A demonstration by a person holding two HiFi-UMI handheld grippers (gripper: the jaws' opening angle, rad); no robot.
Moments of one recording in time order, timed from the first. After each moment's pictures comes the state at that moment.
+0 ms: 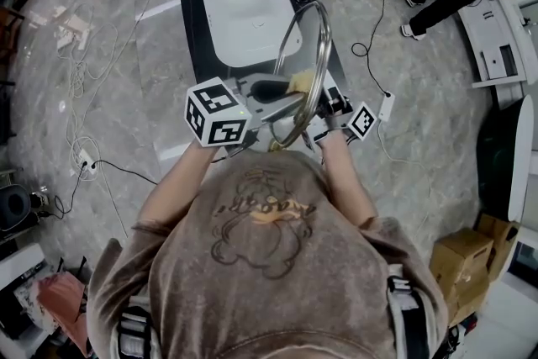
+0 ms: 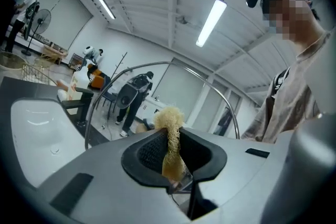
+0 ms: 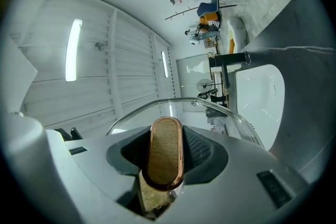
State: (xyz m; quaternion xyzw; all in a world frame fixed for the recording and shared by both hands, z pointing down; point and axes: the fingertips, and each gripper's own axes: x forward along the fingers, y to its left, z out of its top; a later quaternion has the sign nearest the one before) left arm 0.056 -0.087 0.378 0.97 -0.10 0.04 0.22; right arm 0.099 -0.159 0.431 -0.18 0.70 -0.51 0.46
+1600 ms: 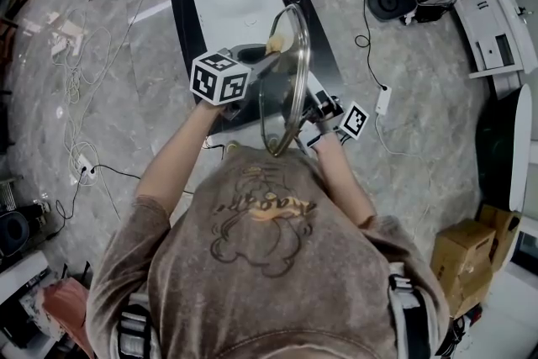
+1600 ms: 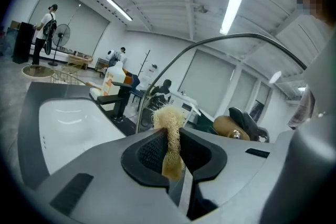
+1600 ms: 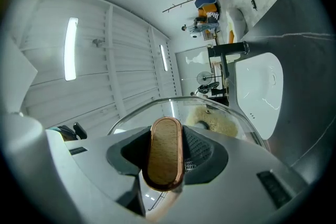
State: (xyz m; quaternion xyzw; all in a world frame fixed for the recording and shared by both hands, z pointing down) left arm 0.038 -0.196 0.463 0.94 -0.24 0.11 0.23; right arm 0.082 -0.145 0.429 -0.14 0.71 -0.53 0.44
